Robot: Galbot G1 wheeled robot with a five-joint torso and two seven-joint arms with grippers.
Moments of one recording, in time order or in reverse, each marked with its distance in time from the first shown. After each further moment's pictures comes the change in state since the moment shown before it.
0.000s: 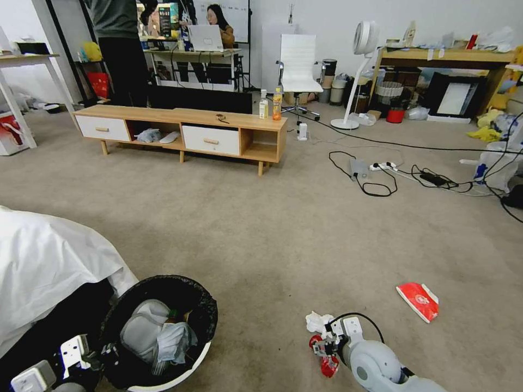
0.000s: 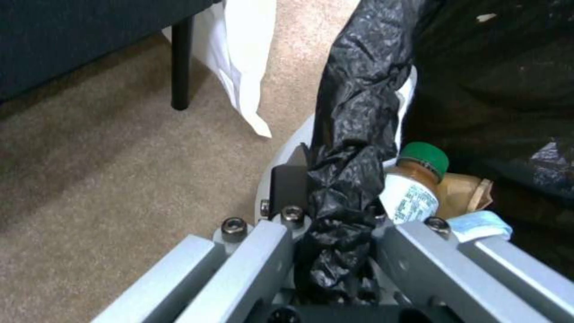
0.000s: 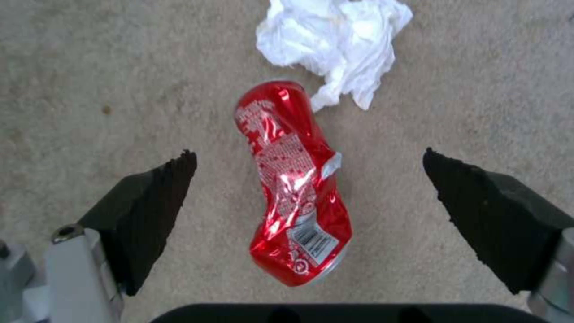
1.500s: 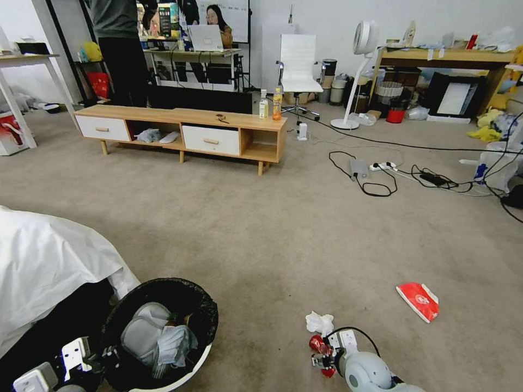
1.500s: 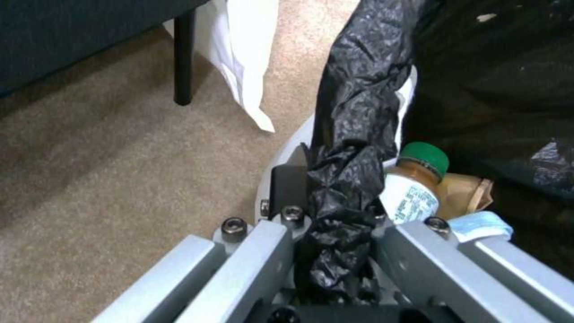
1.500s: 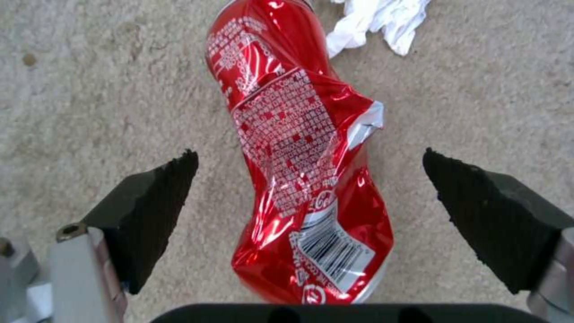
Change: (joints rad) left arm 0.008 -0.001 0.004 0.001 0.010 0.000 0.002; right arm 0.031 0.078 -0.042 -0.232 -0.076 0.094 -0.126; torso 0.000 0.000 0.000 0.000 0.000
